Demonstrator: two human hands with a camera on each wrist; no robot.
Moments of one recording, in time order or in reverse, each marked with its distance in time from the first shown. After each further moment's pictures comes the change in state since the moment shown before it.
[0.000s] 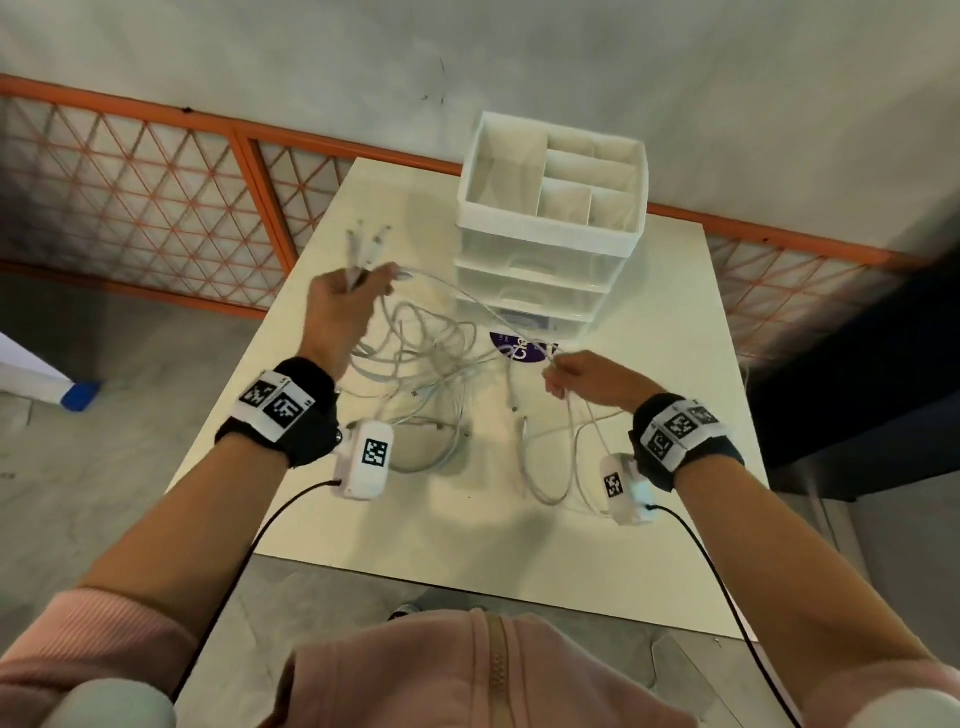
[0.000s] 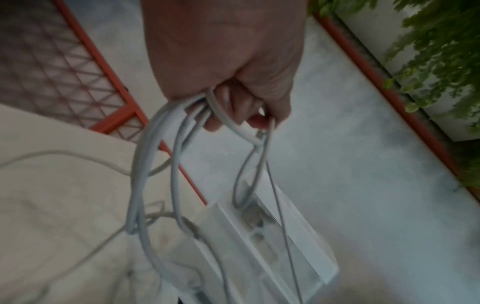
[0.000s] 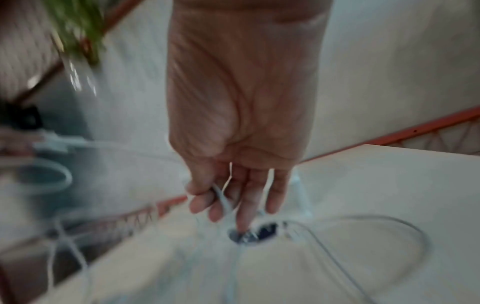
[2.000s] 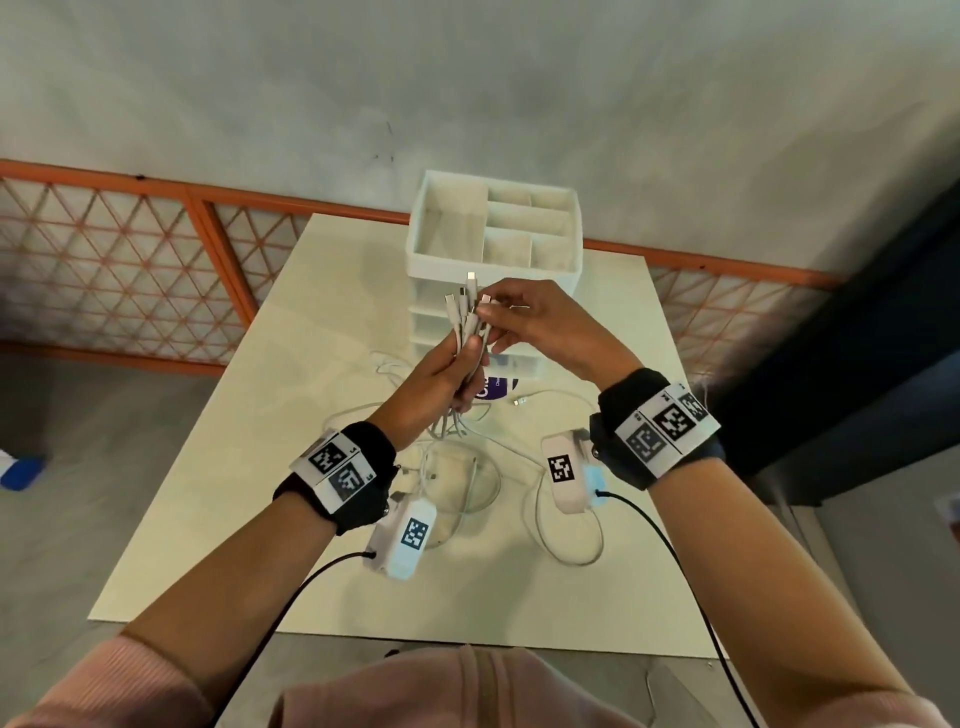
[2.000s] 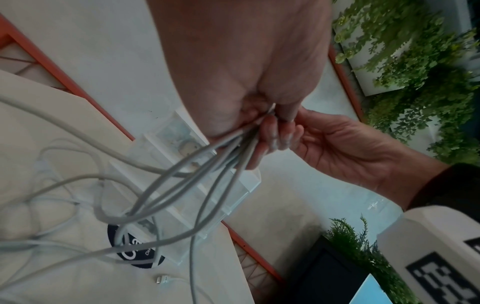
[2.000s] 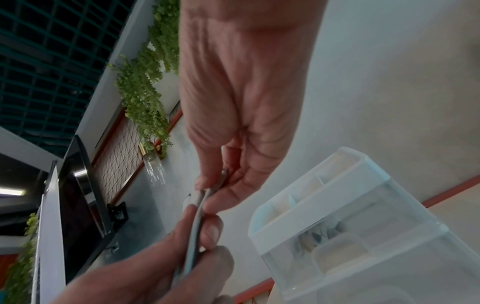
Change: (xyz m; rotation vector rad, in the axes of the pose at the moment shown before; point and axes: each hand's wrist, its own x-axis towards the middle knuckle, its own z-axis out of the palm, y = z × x) left_hand -0.045 0.007 0.092 -0.060 -0.710 0.116; right_hand -0.030 -0.091 -0.060 0.526 0.297 -0.306
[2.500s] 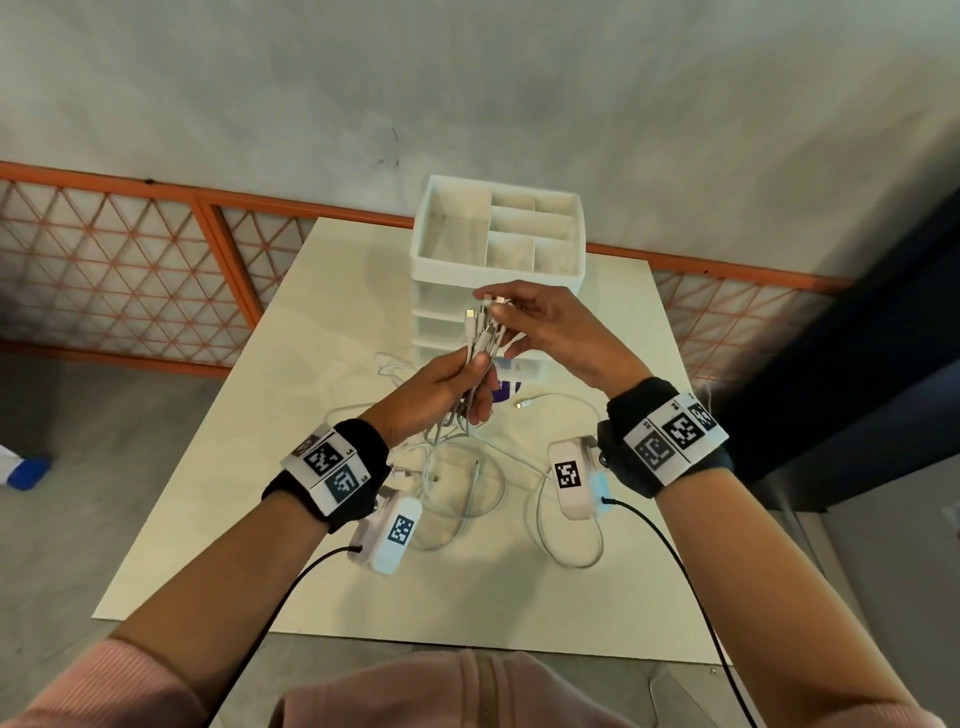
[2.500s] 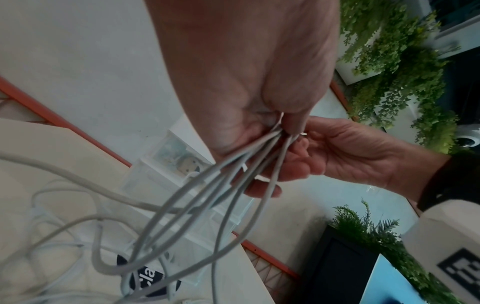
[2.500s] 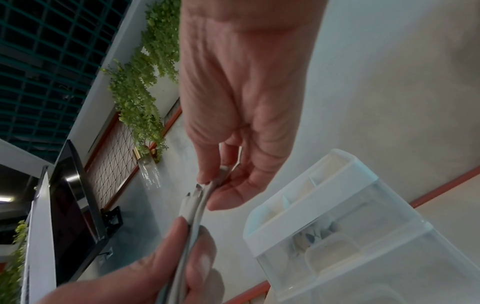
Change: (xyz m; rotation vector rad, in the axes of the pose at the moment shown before) left_hand -0.003 0.003 -0.009 0.125 -0.133 -0.066; right_hand -0.007 0.002 -0.005 0.031 0.014 -0.005
